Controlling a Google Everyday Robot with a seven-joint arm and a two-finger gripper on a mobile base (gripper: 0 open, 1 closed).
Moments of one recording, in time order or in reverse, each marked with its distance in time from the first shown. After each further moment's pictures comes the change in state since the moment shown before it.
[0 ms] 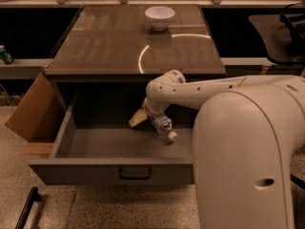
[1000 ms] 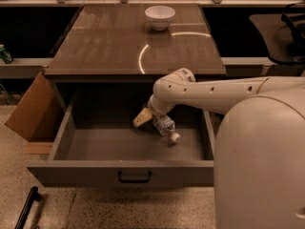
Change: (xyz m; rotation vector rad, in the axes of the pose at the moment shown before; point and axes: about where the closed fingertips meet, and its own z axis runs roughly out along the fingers) arm 0.009 0.002 -0.036 -0.012 -0.029 0.012
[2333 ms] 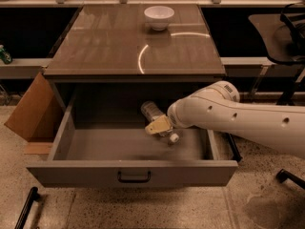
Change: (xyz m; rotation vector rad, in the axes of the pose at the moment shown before) arm 0.057 0.010 -0.125 0.036 -0.182 0.037
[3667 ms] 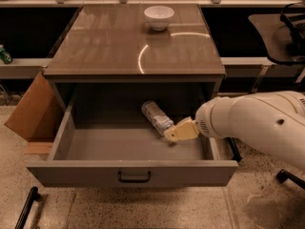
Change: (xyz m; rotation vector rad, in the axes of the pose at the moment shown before) arm 0.018 -0.003 -0.142 0.058 -0.105 -0.051
